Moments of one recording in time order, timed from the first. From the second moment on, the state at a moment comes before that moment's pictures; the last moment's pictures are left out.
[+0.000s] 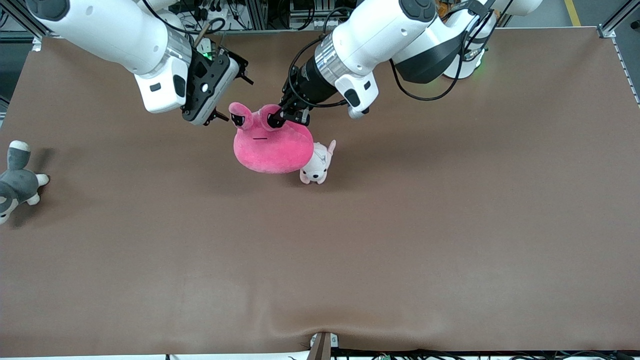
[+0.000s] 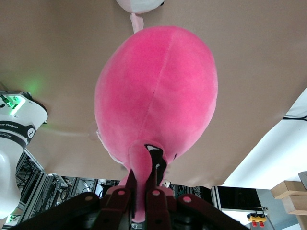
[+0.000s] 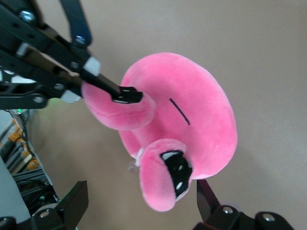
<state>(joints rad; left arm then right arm) -0.51 0.33 -0.34 -1.41 -0.44 2.19 -2.28 0.51 0.08 -0.05 -1.52 0.39 1.59 -0.39</state>
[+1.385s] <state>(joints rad) -0.50 0.32 -0.33 -1.39 -0.43 2.19 -2.28 0.51 0.12 -0.07 -1.53 0.36 1.57 -0.29</state>
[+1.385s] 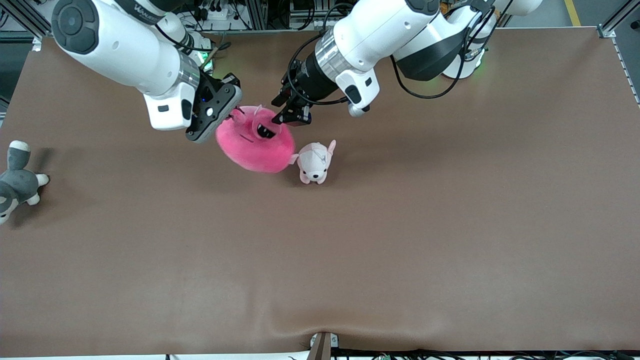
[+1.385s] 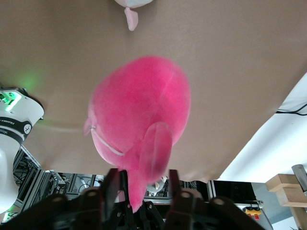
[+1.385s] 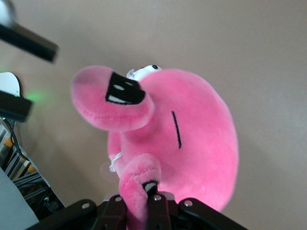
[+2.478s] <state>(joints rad) -0.18 0.19 -0.32 -1.38 -0.18 1.74 -1.59 -0.09 0.31 -0.09 -1.61 0.13 1.59 -0.73</state>
